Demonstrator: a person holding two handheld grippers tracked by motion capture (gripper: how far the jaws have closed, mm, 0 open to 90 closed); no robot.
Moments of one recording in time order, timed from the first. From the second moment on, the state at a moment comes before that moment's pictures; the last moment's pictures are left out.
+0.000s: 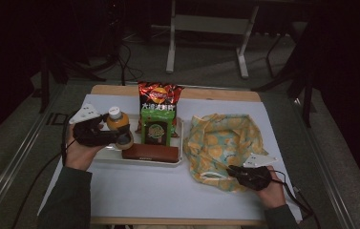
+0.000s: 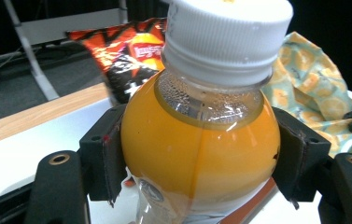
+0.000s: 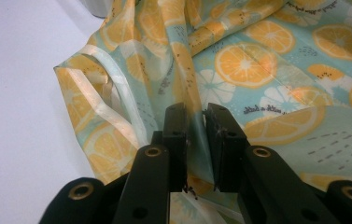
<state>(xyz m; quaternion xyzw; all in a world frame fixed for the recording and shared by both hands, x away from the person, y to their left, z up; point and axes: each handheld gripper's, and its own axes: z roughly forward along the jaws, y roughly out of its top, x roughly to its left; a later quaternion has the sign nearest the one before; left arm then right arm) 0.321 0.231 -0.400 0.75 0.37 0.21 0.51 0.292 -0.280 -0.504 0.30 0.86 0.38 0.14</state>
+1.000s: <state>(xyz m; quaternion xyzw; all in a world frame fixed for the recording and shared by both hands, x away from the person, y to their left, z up) 0.324 0.261 -0.438 0.75 0.40 0.21 0.49 0.292 -0.279 -0.505 0.30 0.86 0.38 0.14</state>
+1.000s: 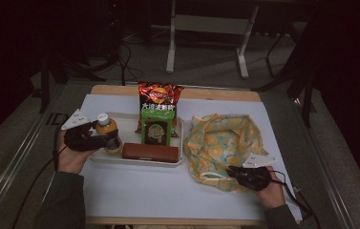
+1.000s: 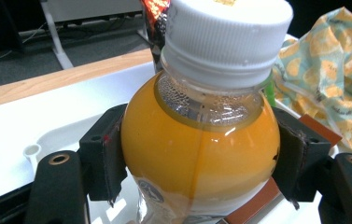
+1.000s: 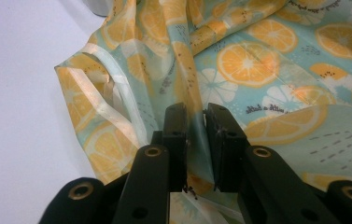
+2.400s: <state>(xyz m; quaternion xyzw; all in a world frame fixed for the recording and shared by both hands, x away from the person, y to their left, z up) 0.310 0.260 -0.479 0.73 0.43 0.21 0.49 0.292 -0.278 -0.507 0.30 0.86 0.38 0.14</state>
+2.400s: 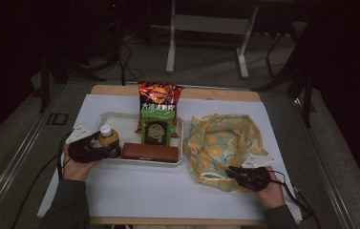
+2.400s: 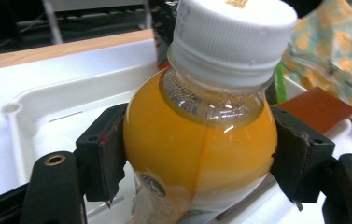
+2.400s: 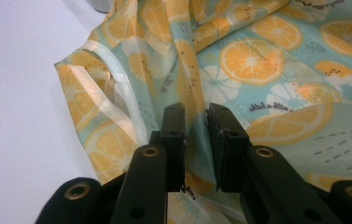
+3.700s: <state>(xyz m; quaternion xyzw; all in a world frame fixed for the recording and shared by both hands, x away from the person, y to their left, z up) 0.318 0.259 -0.477 0.74 0.43 0.20 0.48 0.292 -0.276 -0.508 0.29 0.87 0.38 0.13</state>
